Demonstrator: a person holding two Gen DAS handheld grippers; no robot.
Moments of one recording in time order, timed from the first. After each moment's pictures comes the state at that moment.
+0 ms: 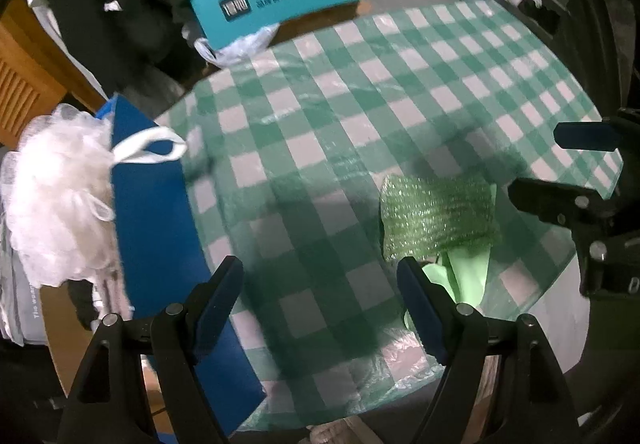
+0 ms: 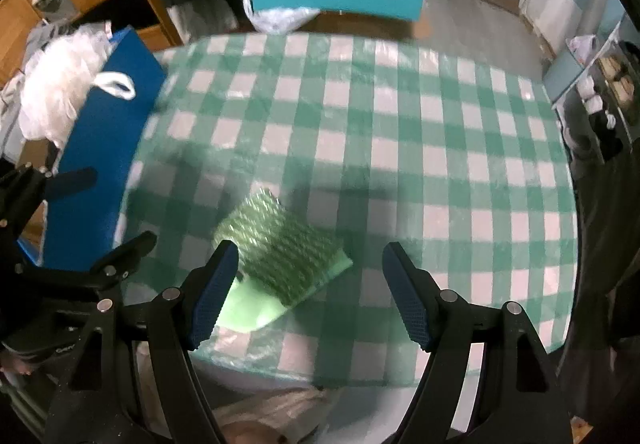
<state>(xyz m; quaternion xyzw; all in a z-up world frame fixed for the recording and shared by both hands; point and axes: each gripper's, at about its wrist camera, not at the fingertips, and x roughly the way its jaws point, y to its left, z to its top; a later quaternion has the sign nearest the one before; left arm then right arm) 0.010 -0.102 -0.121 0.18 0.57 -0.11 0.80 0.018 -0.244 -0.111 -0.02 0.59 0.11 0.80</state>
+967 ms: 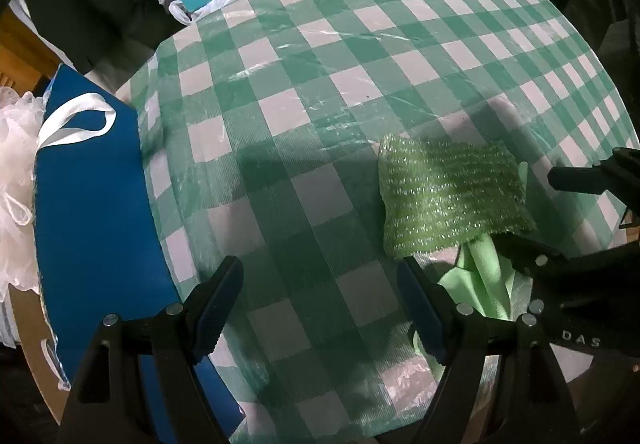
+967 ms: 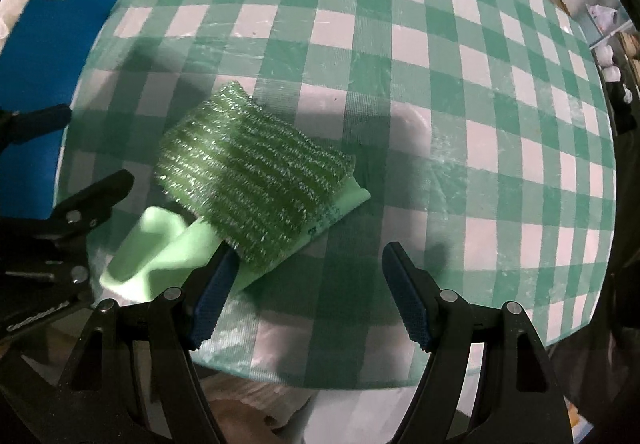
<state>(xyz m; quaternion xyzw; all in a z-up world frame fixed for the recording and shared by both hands) 0.032 -0.109 -0.172 0.18 0.61 -0.11 0.76 0.024 -0.239 -0.201 -0.04 0.67 0.09 0.74</state>
